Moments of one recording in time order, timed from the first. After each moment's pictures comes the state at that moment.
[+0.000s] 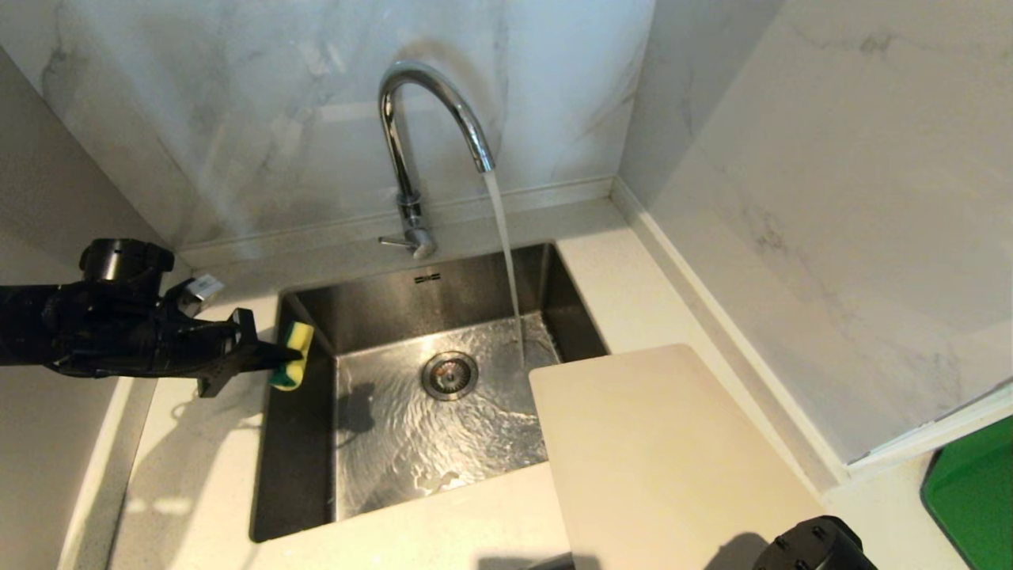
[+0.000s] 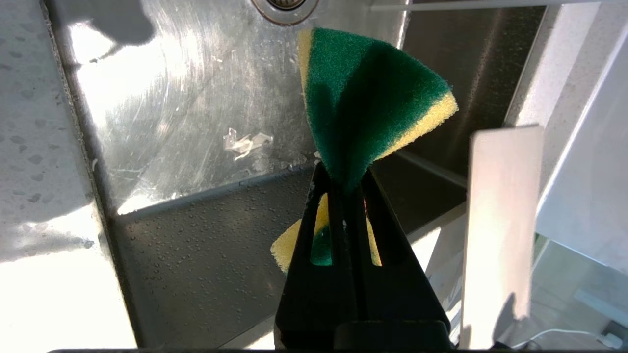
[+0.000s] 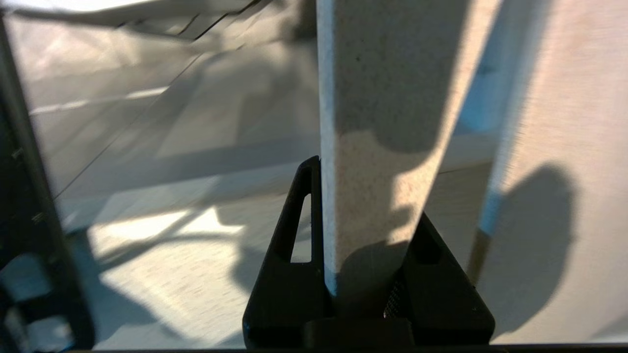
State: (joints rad) left arm 0.02 1.87 -1.18 0.03 -0.60 -0.54; right arm 0.70 1.39 -0.35 0.07 -0.15 -1.08
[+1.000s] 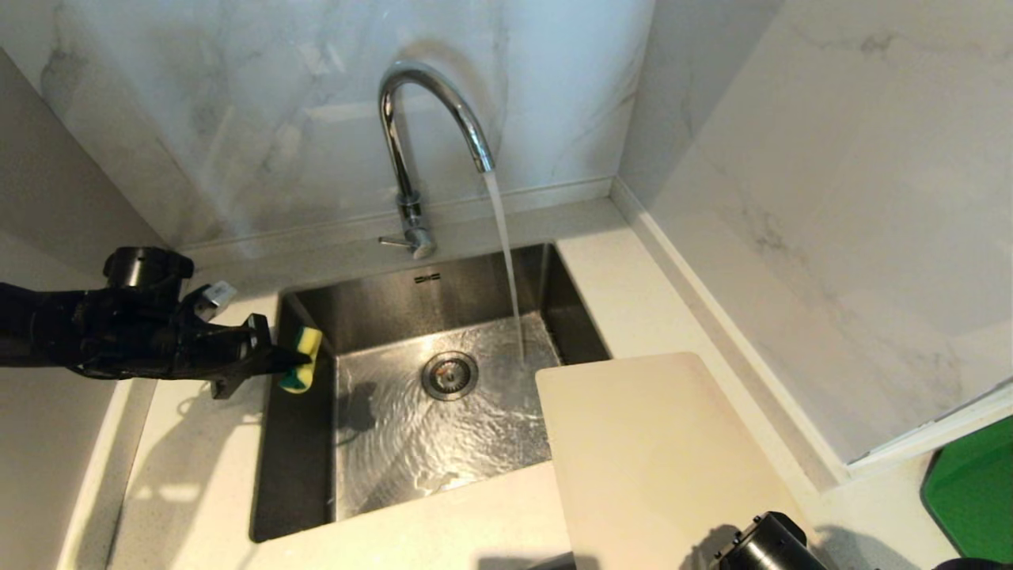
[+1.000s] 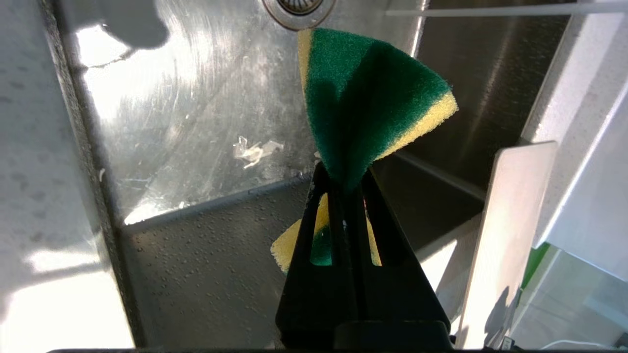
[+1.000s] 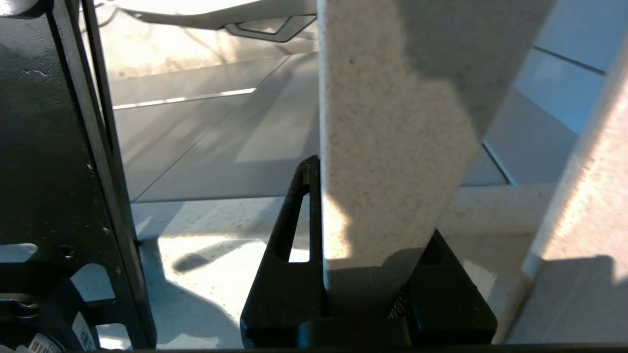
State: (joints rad) left arm 0.01 1.93 -1.20 0.01 -0.57 -0.54; right arm 0.59 1.62 -0.36 0.06 0.00 -1.11
